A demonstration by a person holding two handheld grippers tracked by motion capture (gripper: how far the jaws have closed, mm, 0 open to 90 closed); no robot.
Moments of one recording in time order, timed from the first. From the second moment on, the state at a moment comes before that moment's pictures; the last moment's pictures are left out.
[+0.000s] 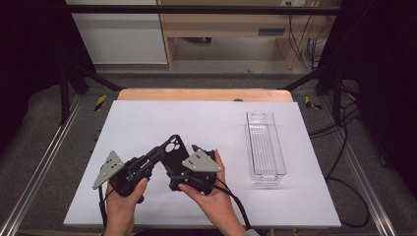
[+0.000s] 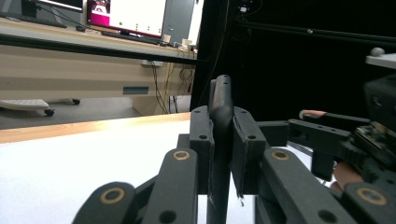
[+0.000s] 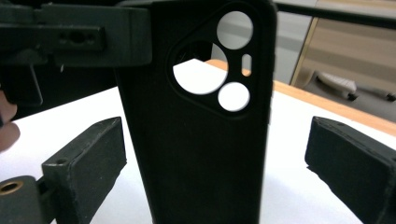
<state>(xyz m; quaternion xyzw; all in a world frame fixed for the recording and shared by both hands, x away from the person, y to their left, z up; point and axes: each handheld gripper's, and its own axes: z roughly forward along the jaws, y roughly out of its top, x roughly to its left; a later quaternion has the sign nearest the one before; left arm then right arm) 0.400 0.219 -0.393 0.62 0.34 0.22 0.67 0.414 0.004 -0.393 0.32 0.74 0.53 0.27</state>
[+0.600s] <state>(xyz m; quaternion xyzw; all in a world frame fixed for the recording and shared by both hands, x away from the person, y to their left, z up) 0.397 0.210 -0.393 0.63 0.33 0.21 0.67 0.415 0.006 -0.411 0.32 0.74 0.52 0.27</state>
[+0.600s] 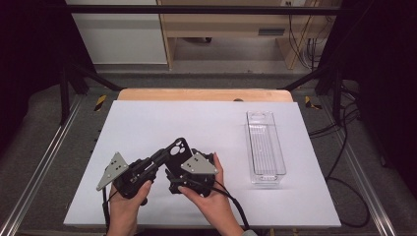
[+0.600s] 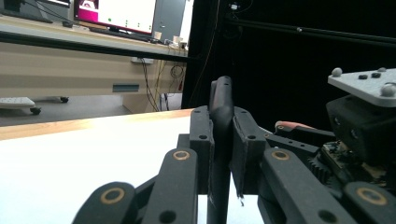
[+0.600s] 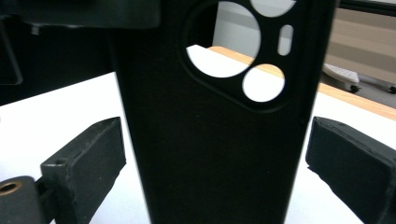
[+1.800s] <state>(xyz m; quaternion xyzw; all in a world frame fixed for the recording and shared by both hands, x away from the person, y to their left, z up) 0.393 0.194 -0.398 0.64 0.32 0.19 0.67 0.416 0.004 -0.408 0.34 0.73 0.54 0.26</state>
